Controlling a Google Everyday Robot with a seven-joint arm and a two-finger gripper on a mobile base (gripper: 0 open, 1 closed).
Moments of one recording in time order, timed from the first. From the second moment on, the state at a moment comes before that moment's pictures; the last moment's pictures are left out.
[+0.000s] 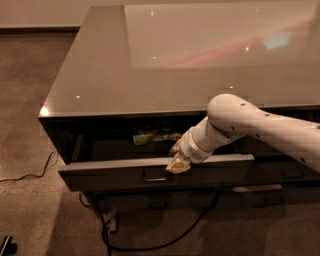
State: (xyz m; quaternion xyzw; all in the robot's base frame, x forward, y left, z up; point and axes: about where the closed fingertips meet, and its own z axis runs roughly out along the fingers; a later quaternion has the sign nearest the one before) arm 0.516 -0.044 0.662 -0.61 0.74 0.20 0.21
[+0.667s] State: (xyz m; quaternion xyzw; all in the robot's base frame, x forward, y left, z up) arm 0.468 -0.035 0.650 -0.61 0.73 0.26 0.16
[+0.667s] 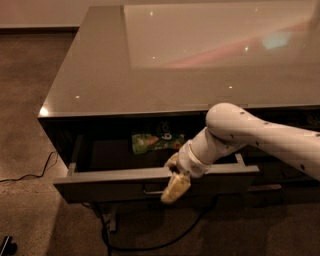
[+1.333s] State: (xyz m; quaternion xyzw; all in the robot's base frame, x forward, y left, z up) arm 0.417 -0.025 0.649 -0.62 0.71 0.32 0.10
